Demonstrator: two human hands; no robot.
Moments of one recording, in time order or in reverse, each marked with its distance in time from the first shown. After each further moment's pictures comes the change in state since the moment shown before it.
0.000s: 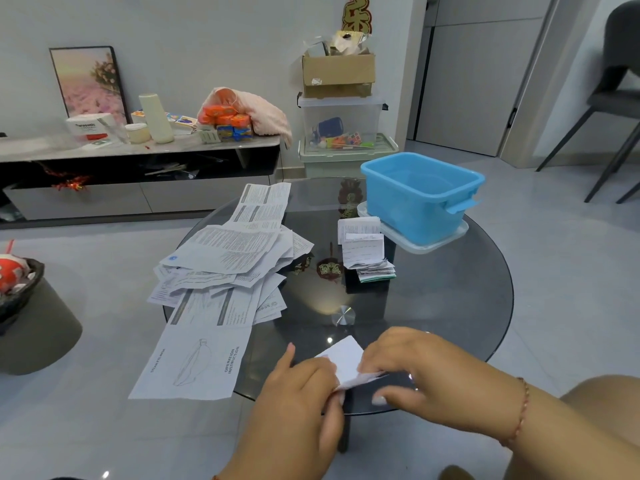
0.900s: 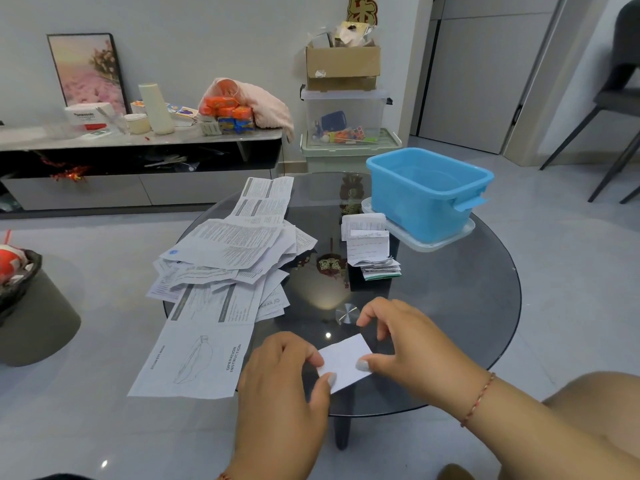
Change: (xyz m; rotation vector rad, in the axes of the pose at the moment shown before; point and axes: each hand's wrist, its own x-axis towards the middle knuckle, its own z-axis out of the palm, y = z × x) left_hand 0.007 0.000 -0.006 -0.027 -0.031 -0.456; right_hand 0.030 -0.004 0.010 0.091 0.149 0.424
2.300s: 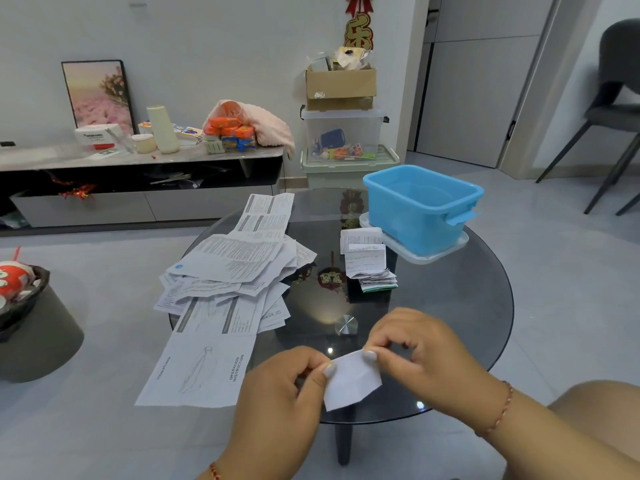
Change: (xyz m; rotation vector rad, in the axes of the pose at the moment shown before) left_hand 0.009 0.021 -0.032 -0.253 -0.075 -0.020; right_hand -0.012 0.010 -0.011 0.171 0.251 -0.409
